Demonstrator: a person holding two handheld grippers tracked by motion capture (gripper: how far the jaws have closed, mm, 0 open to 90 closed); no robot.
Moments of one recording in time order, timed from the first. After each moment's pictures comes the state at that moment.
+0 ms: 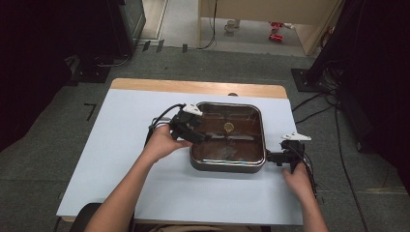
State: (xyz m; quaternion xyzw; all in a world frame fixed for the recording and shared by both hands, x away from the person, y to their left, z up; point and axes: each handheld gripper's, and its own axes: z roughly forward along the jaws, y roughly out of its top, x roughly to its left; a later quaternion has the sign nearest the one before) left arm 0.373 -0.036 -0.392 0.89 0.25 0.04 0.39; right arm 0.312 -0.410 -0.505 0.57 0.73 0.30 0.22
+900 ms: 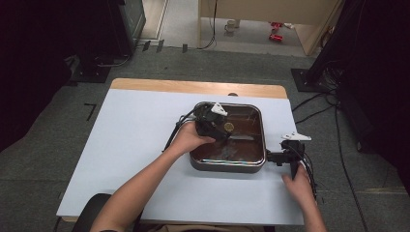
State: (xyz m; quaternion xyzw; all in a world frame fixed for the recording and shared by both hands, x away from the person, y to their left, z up) left arm 0.400 -0.108 -0.426 0.89 0.21 0.05 0.39; right arm 0.312 -0.411 -0.505 0.57 0.73 0.31 0.22
